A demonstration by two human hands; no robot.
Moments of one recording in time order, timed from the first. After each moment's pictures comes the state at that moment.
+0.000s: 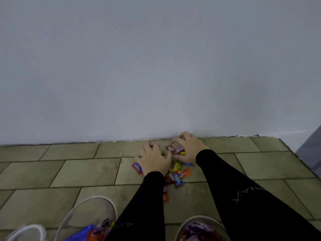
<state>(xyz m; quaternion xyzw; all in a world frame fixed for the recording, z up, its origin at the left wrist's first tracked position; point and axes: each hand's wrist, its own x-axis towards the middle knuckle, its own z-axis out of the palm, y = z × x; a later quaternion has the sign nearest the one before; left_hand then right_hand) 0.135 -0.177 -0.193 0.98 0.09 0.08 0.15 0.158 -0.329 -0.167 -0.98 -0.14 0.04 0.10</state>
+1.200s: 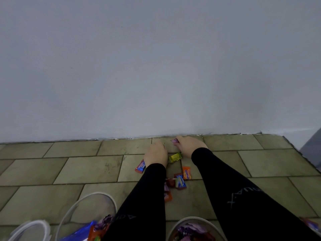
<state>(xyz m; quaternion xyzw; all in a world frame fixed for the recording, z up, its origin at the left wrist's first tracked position) 0.153 -0.173 -0.186 0.99 0.03 0.00 0.13 0.167 -0.306 -0.163 -0.99 -0.08 0.09 0.10</state>
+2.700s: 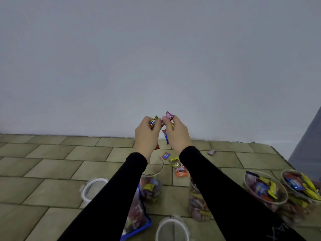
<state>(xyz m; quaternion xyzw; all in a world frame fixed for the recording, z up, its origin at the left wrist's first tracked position) -0.015 -0.070 -0.017 0.79 0.00 0.25 0.56 -0.011 -0.171 -0.015 -0.77 -0.07 -0.15 0.62</state>
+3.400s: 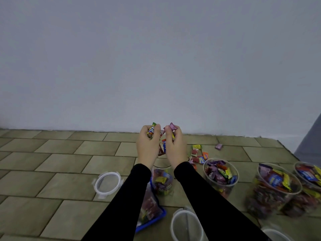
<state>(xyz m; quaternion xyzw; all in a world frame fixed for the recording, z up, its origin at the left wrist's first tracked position) -0.043 -0.034 -0.050 0.73 0.03 0.26 0.63 -0.041 -0.114 -0.065 -0.75 -0.03 -0.21 0.63</state>
